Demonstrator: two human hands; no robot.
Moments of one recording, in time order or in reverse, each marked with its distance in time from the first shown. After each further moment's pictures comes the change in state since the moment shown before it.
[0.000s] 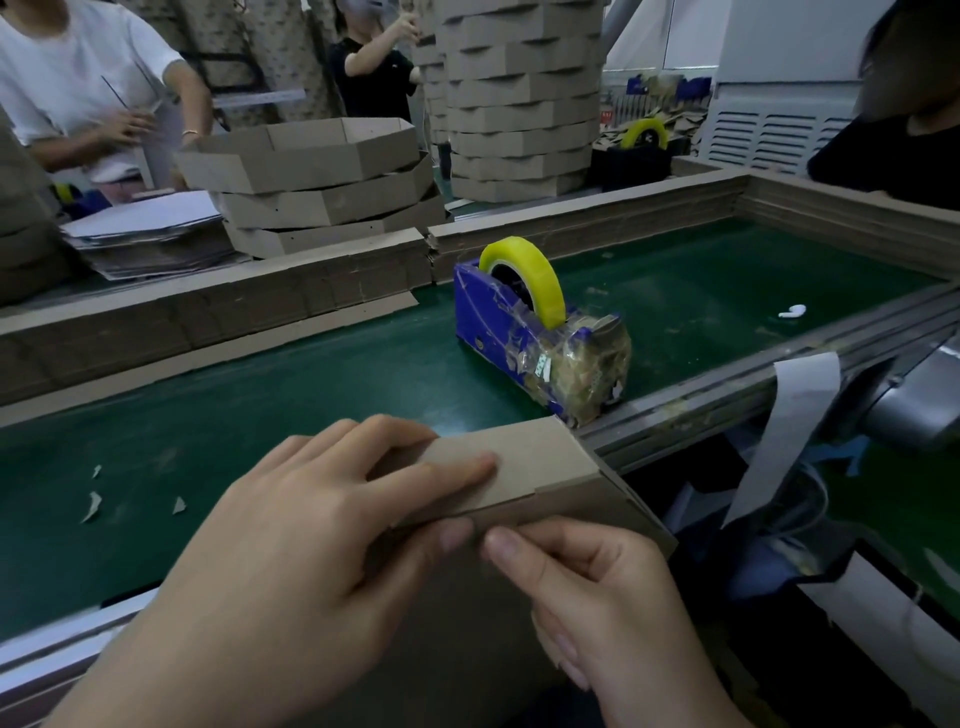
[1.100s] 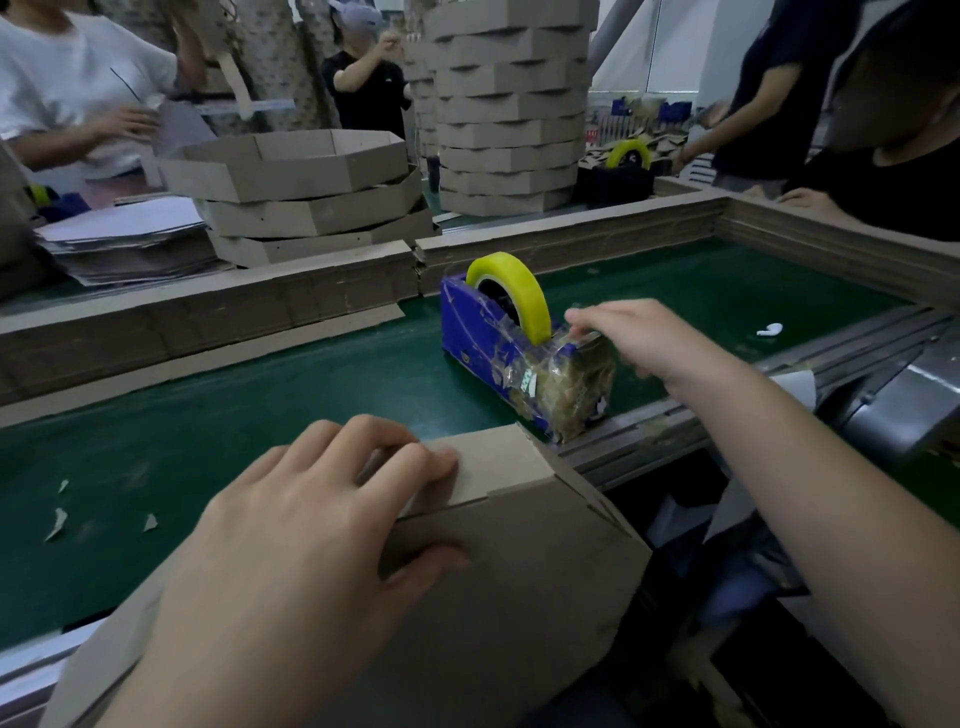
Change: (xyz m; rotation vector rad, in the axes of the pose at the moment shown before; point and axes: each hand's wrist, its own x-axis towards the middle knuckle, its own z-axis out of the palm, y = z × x) left_hand 0.010 -0.002 0.021 0.296 0.114 -0.041; right_hand 0.162 -0.093 -0.087 -0.857 0.182 -0.059
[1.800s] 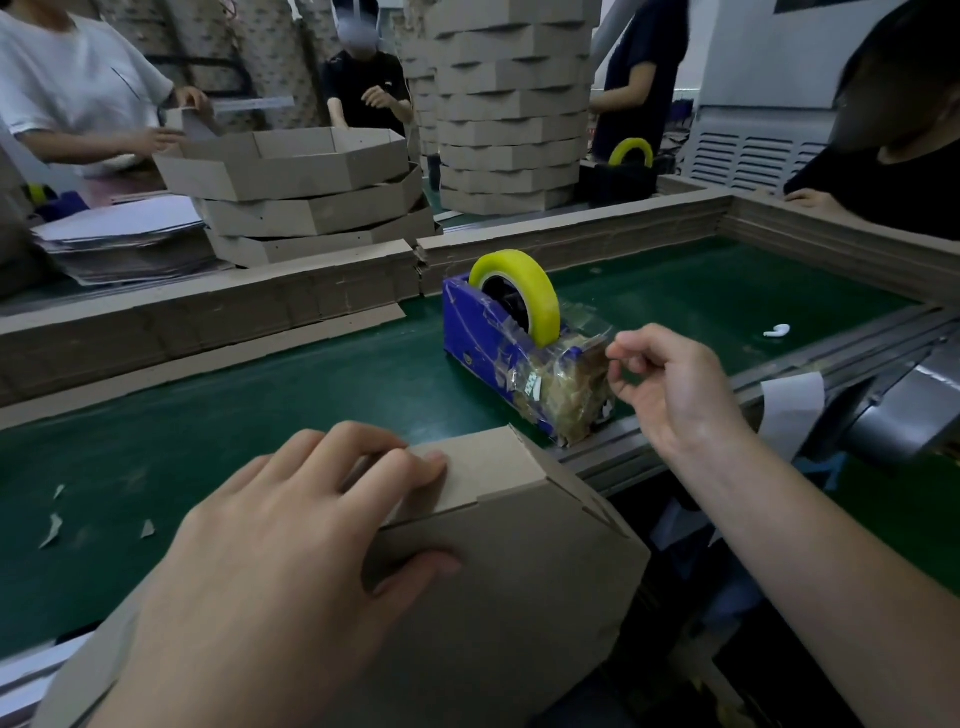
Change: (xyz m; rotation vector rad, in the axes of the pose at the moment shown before) left_hand -0.002 -0.009 0.003 -0.029 0.008 -0.035; right_hand -0.011 0.034 0.025 1.058 0.224 -0.057
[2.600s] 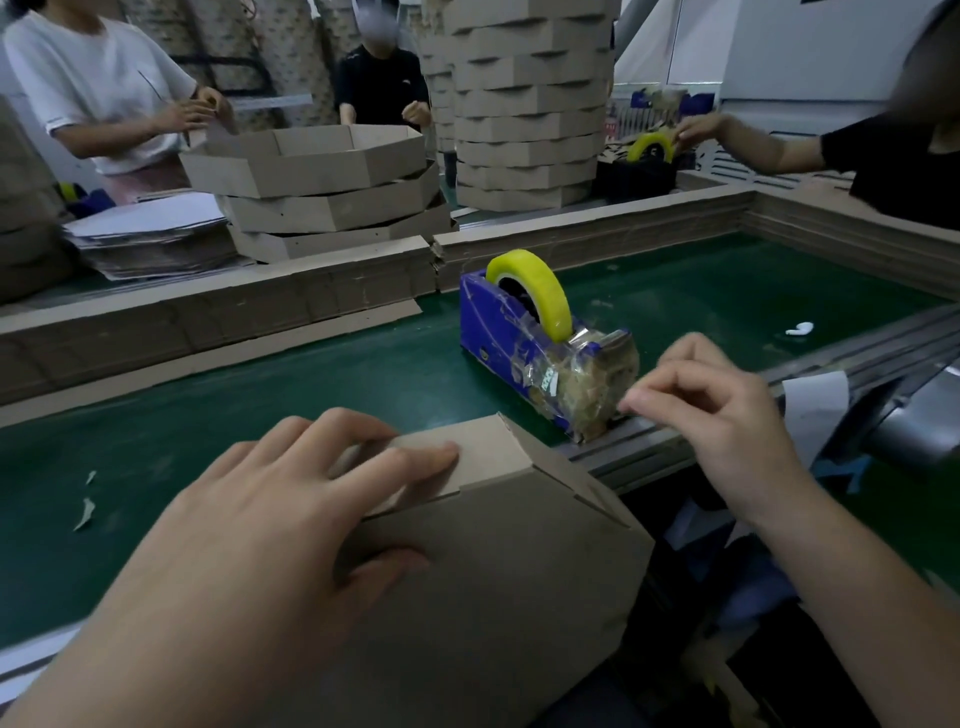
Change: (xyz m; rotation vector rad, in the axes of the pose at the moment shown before) left_hand -0.004 -0.018 -0.014 0.004 -0.079 0.067; right_hand -0.050 -0.012 -0.023 -0.710 -0.315 -0.444
